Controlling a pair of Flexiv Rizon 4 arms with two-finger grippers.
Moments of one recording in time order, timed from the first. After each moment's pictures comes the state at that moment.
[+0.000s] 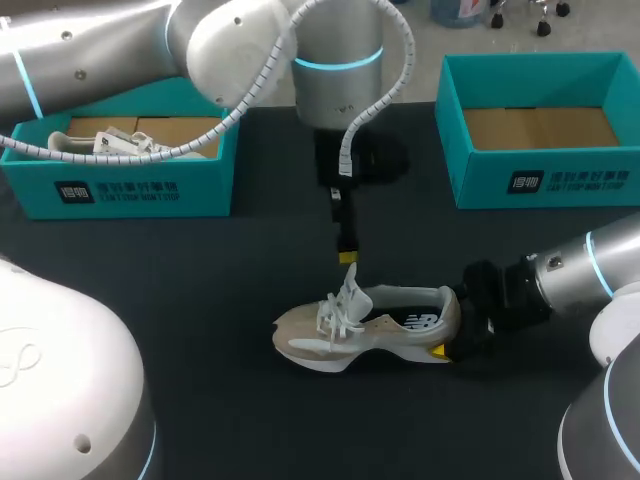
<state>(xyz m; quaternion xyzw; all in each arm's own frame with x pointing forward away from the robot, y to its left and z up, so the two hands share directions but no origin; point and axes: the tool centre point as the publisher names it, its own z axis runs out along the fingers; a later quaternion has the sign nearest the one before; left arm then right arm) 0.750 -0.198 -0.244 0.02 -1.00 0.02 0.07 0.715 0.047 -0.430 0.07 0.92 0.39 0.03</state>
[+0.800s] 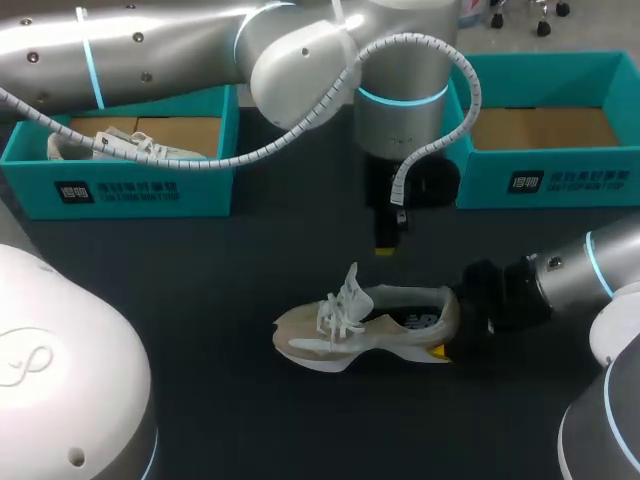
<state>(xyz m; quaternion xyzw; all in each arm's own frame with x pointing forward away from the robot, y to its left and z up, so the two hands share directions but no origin) 0.742 -0.251 -0.262 0.00 -1.00 0.00 0.03 0.715 0.047 -0.430 0.07 0.92 0.39 0.03</state>
